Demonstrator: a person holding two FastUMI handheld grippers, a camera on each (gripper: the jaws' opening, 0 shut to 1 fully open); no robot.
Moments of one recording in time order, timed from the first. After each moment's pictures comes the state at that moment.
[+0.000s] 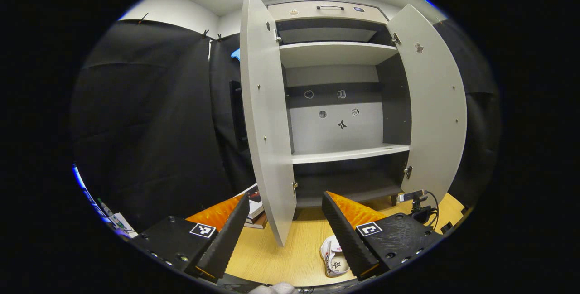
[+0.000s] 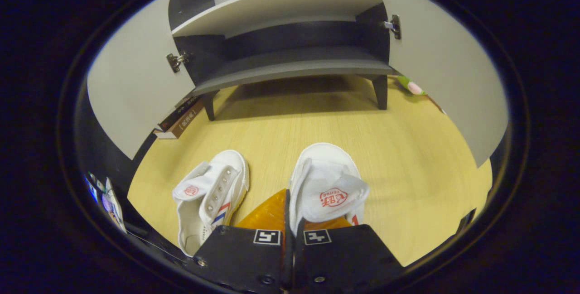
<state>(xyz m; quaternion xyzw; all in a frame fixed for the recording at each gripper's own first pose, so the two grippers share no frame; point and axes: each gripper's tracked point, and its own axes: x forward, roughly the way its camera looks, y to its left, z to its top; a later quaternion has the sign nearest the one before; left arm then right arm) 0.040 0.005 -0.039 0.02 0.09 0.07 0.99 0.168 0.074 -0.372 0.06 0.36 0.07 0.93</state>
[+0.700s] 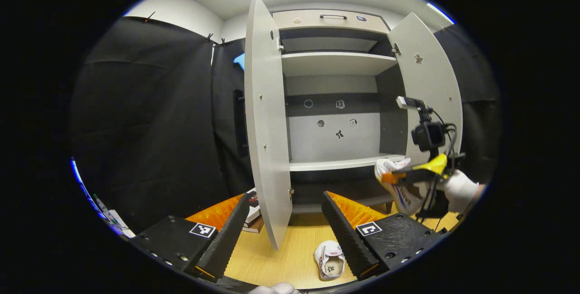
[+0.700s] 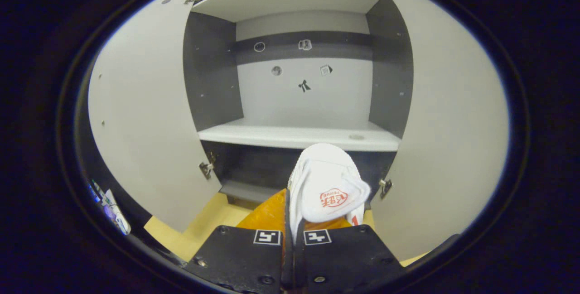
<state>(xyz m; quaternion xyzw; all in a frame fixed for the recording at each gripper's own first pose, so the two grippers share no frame) 0.034 0.000 -0.028 0.00 0.06 0.07 1.00 0.259 0.063 -0.082 0.01 0.18 0.08 0.98</state>
